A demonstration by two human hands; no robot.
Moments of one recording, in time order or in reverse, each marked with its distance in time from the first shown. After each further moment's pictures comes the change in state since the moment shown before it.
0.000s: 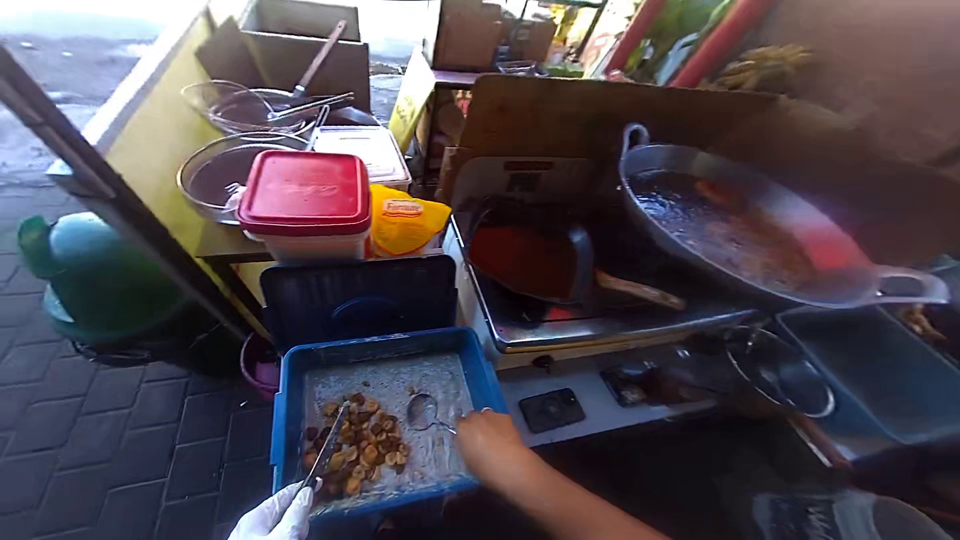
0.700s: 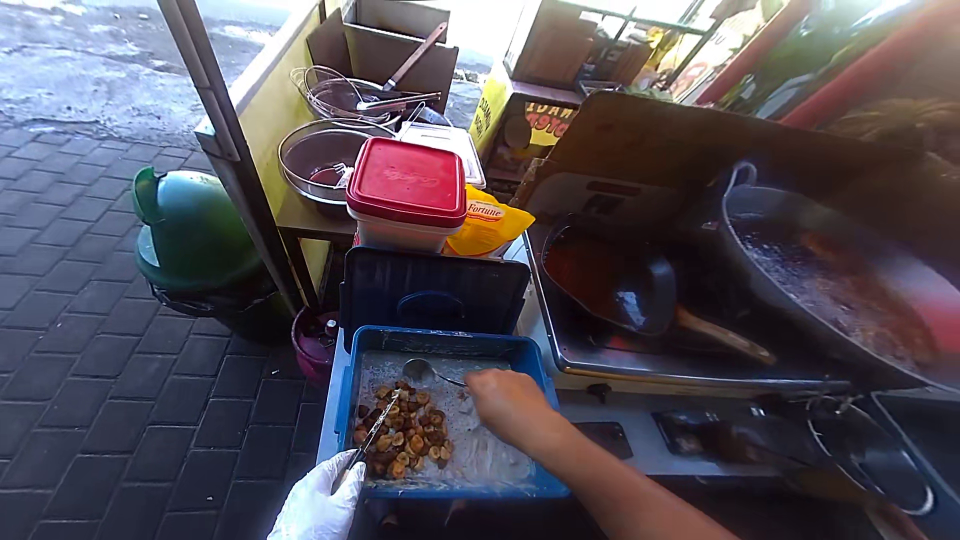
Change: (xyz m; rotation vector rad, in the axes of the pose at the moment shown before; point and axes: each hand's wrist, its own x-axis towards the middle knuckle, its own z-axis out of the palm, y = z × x) left_hand 0.006 -0.017 -0.010 0.152 0.042 -0.007; right_hand 0.013 -0.060 -0.079 -0.086 0.268 -0.176
